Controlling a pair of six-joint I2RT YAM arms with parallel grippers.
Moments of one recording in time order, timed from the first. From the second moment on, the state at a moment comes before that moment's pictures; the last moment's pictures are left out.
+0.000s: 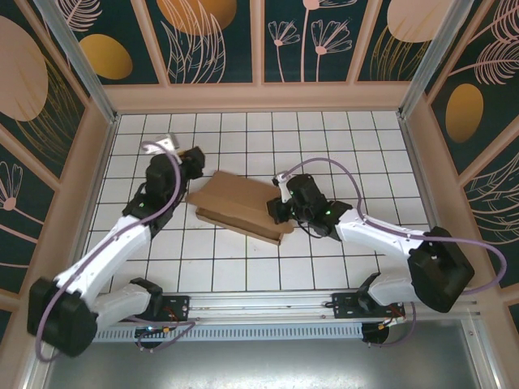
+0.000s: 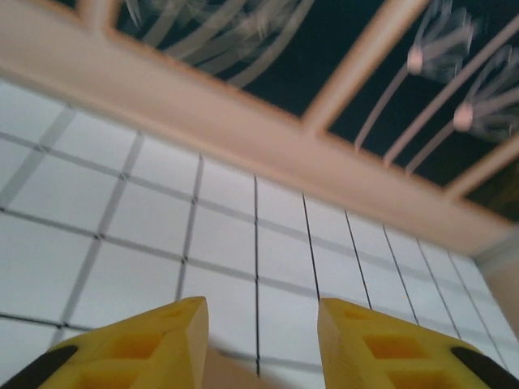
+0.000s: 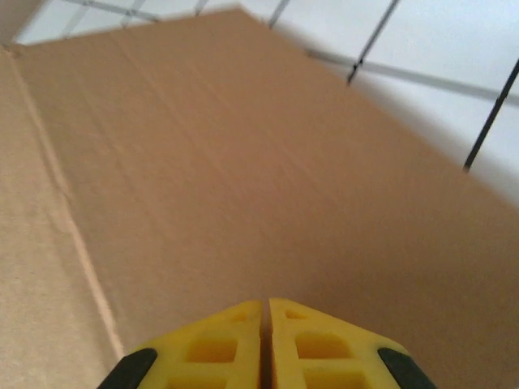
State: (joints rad) left arm -0.44 1.13 0.79 0.03 -0.19 -0.62; right arm 0.79 1.34 0.73 -0.09 -0.11 0.36
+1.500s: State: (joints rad) left arm -0.25 1.63 0.88 -0.11 0.21 -0.65; right arm 0.45 1.33 0.62 -0.04 -0.25 0.73
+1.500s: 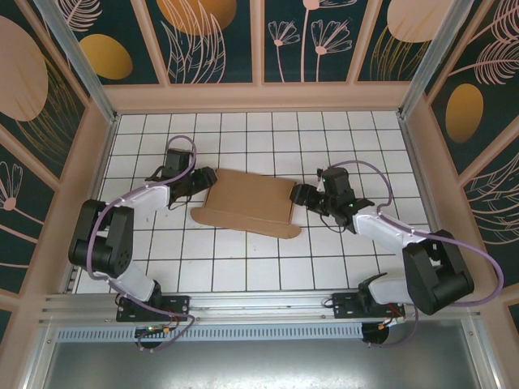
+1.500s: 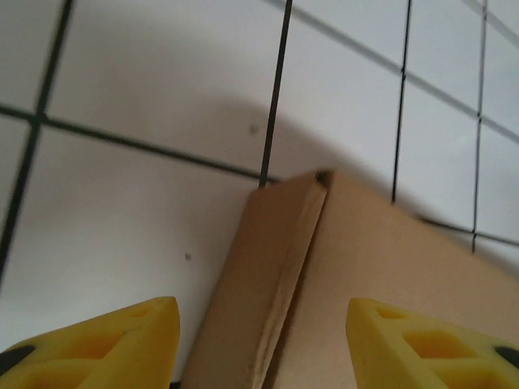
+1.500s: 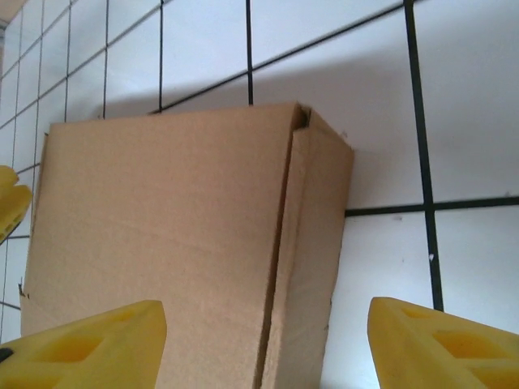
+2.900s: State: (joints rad) left arm -0.07 1.92 1.02 0.03 0.73 -0.45; right arm 0.36 1.63 0.62 0.29 -0.61 0.88
